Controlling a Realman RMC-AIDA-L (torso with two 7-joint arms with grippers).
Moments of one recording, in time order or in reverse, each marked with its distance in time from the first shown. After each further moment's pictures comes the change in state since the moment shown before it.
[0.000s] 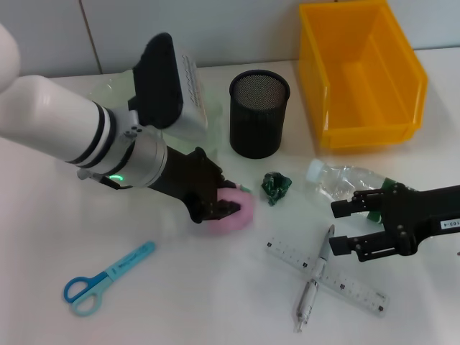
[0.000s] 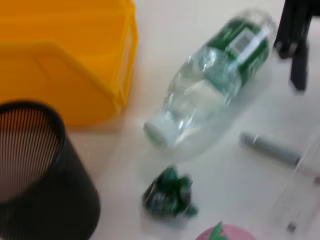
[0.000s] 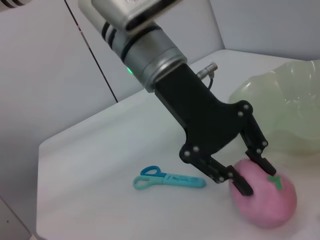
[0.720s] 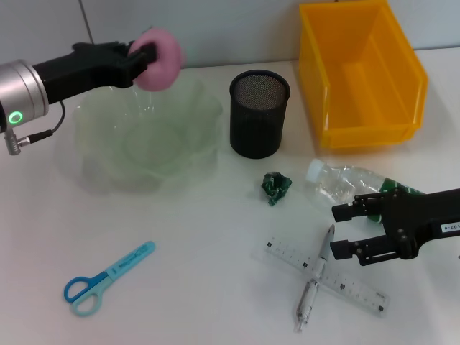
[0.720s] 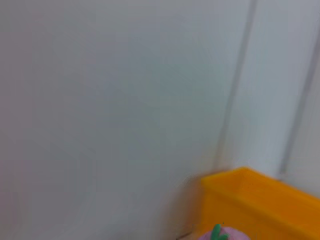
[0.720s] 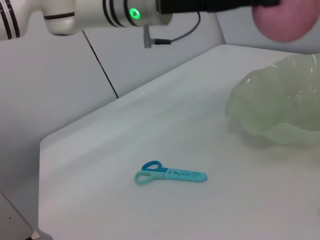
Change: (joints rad) left arm 0.207 0.009 -0.461 -0.083 -0.567 -0.154 0.129; right arm -0.001 0.000 0.000 0.002 -0.012 -0.002 0.001
